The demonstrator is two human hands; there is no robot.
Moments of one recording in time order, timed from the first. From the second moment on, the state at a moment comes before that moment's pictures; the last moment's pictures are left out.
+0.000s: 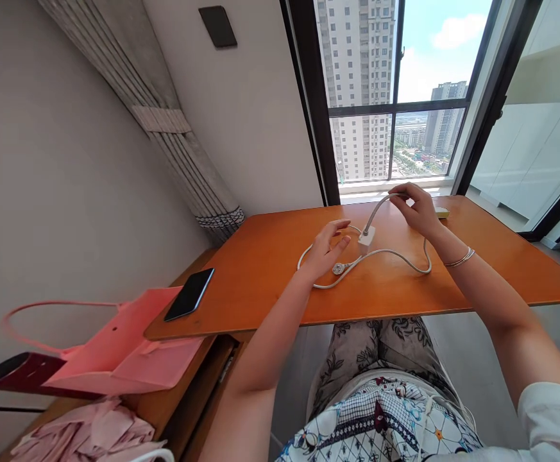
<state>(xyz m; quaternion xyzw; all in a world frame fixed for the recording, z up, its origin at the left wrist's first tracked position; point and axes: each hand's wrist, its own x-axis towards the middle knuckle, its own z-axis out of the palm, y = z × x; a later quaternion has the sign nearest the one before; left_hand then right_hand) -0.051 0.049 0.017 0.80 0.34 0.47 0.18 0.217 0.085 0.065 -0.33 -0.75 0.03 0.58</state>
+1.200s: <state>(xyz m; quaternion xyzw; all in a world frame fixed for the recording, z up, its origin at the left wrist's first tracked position) 0.003 -0.029 0.039 0.92 0.17 0.36 -0.01 0.184 -0.017 0.012 -0.44 -0.84 0.11 0.31</state>
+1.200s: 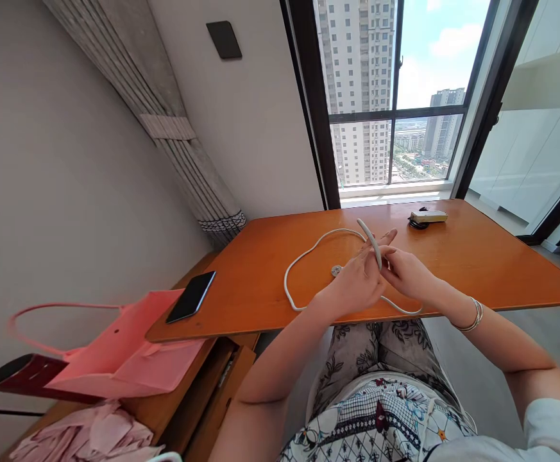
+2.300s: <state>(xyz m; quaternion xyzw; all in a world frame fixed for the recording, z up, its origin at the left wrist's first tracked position) -0.015 -0.022 0.041 0.72 0.18 0.53 0.41 0.202 -0.032 0.000 -0.52 -0.83 -0.05 0.19</state>
